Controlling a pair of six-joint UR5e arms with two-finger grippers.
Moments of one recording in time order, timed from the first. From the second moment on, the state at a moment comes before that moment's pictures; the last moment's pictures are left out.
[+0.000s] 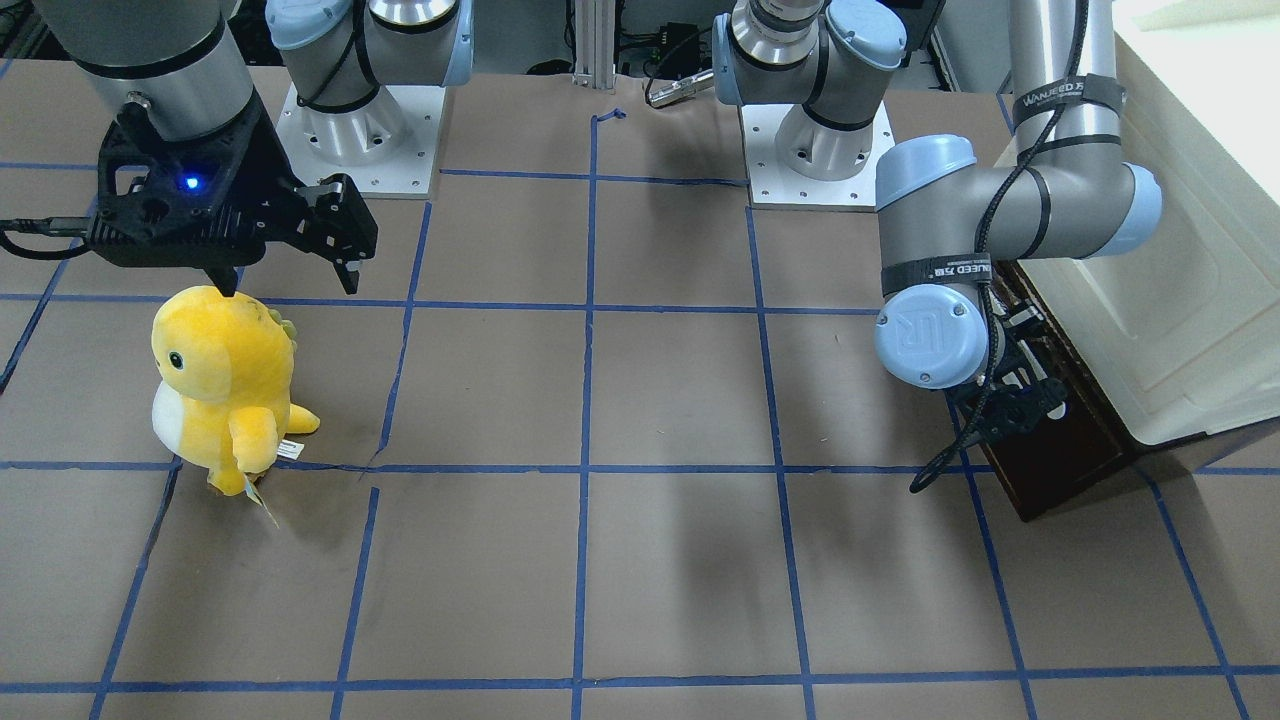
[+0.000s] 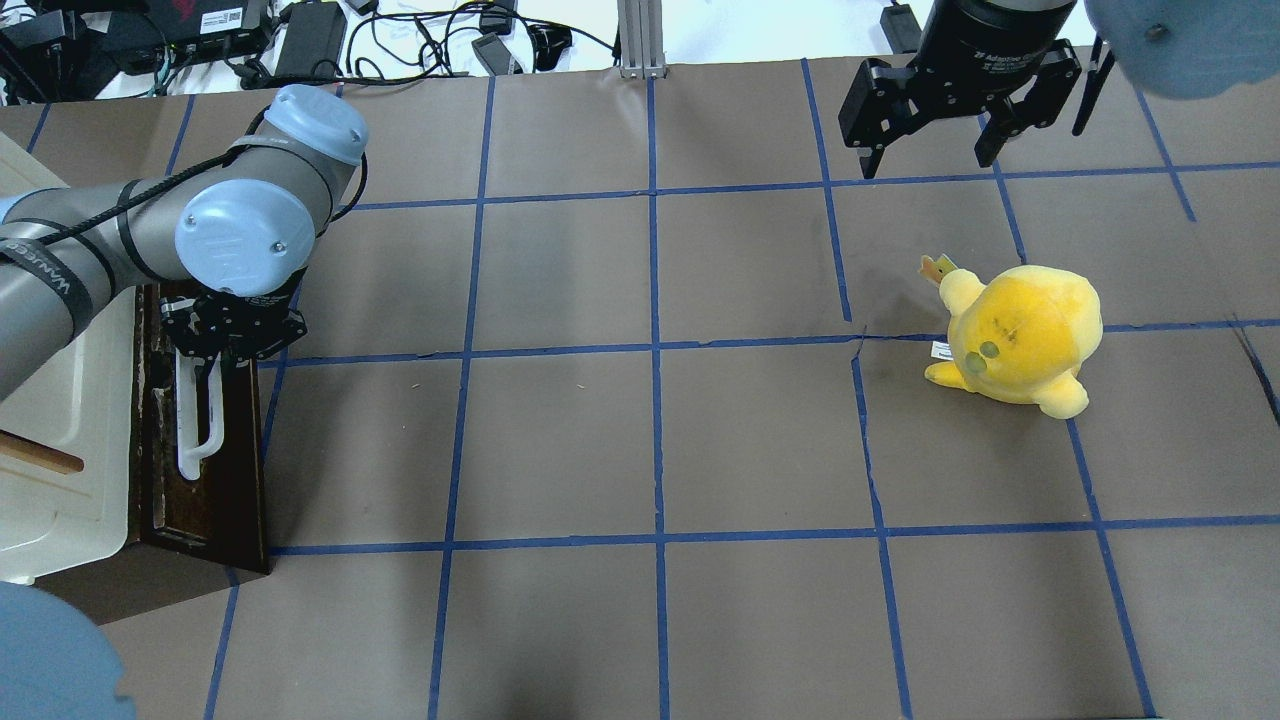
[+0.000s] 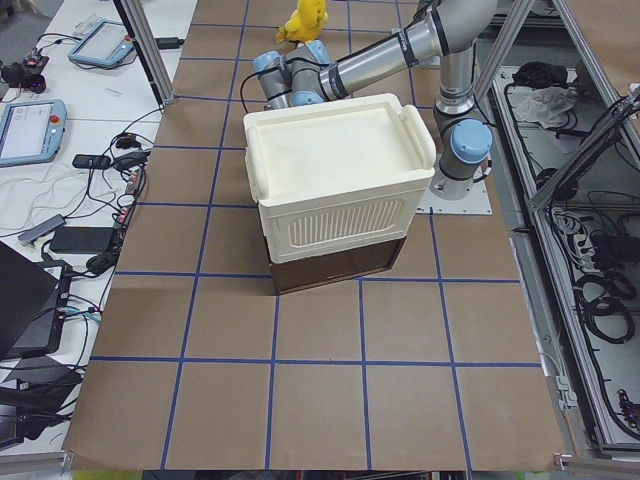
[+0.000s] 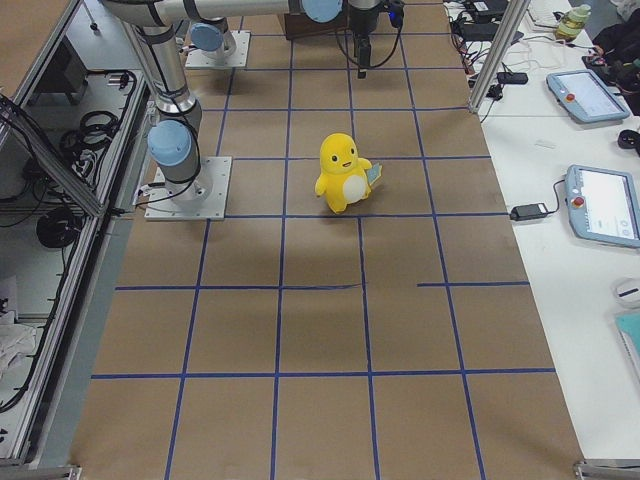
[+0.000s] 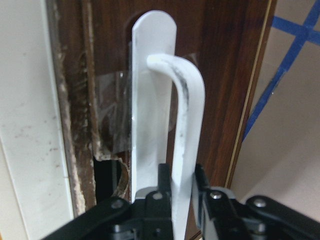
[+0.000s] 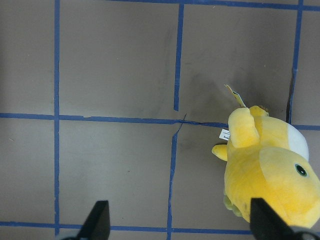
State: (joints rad) left arm -1.50 -1.89 -1.76 -1.52 2.28 -0.54; right arm 1.60 -1.48 1.44 -1.57 -1.58 -0.02
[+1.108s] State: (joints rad) left arm -1.54 -1.90 -1.73 -1.55 2.27 -0.58; right arm 1.60 -1.48 1.44 -1.57 -1.58 -0.02
